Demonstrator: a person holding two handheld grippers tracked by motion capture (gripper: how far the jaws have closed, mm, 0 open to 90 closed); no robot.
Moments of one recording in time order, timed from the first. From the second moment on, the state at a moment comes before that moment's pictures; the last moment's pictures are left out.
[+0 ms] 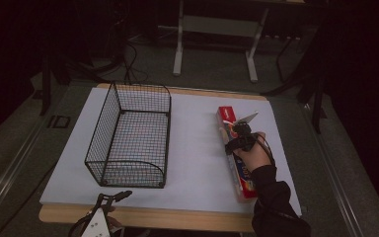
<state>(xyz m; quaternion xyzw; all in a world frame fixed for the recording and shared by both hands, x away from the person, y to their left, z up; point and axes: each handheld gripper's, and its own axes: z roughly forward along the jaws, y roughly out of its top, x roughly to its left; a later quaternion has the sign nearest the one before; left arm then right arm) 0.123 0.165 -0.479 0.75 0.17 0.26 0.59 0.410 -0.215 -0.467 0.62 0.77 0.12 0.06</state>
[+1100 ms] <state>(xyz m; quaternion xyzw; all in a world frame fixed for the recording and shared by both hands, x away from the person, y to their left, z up) 0.122 0.167 -0.479 0.75 0.17 0.26 0.59 0.431 -0.107 -0.346 0.54 0.81 0.19 0.11</state>
